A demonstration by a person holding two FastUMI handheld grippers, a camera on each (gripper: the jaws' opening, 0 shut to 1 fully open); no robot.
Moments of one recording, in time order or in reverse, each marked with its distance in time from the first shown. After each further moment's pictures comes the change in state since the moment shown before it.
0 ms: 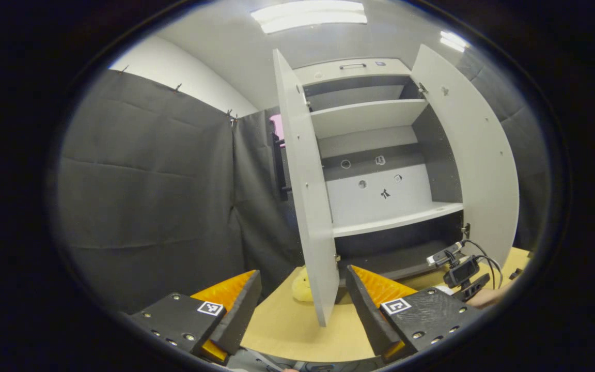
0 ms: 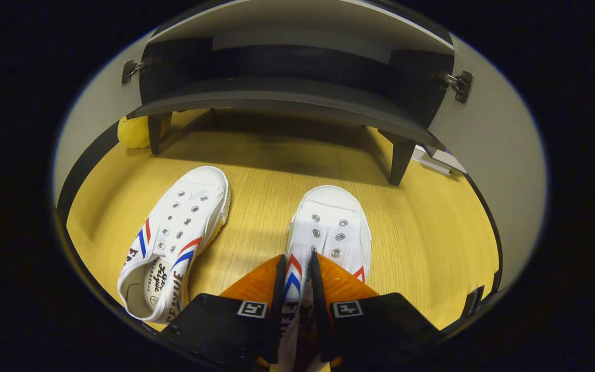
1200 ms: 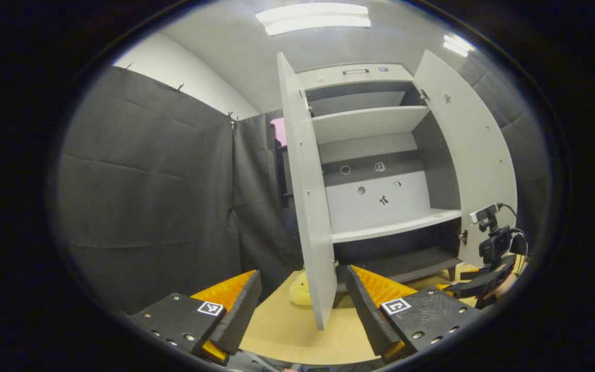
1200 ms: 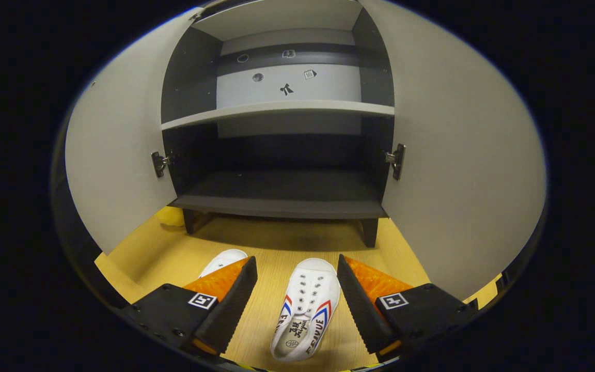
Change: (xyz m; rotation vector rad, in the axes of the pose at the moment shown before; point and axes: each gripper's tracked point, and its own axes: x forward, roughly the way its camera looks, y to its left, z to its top) left arm 0.000 0.006 0.008 -0.026 -0.014 -0.009; right arm -0.090 -0.023 0.067 0.102 -0.411 0.092
